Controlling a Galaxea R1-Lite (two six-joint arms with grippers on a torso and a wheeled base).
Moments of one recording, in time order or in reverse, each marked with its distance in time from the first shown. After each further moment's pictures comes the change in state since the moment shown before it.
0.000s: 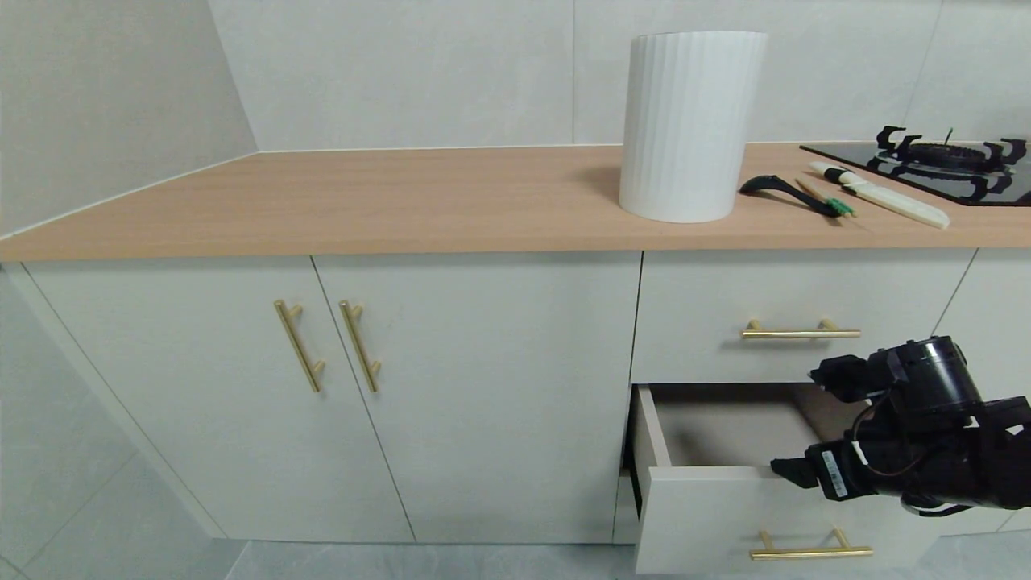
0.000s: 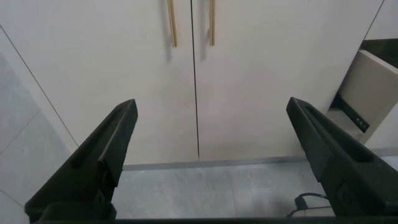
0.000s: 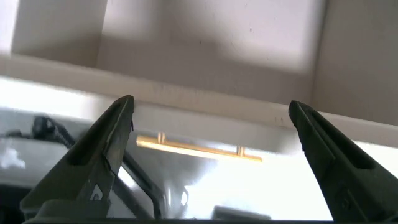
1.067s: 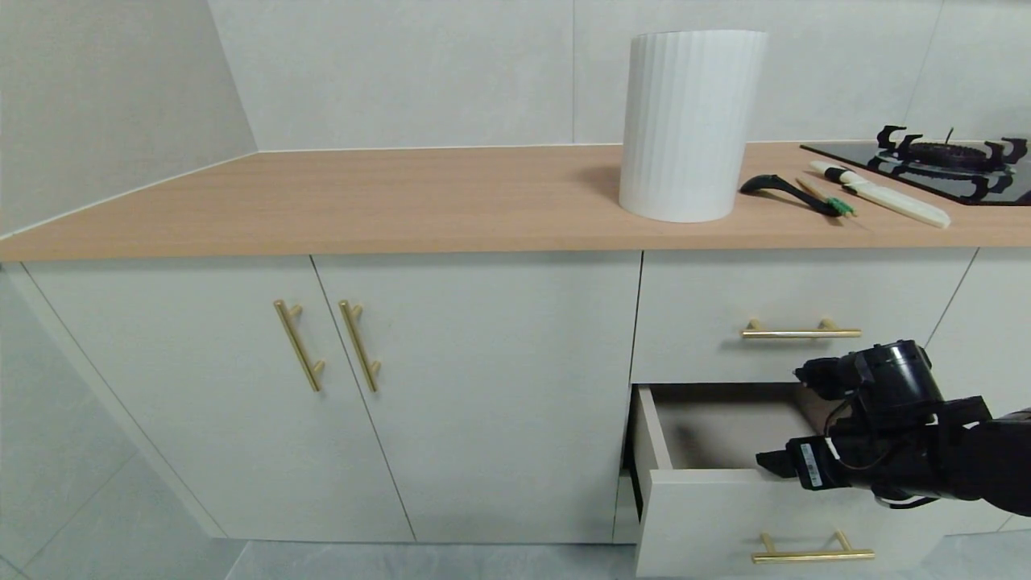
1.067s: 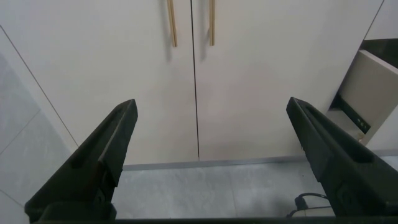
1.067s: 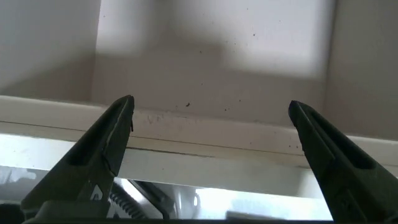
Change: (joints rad) left arm 0.001 0.000 0.000 0.000 0.000 0.000; right arm 0.002 0.106 -0.027 -0.075 -0.012 0.082
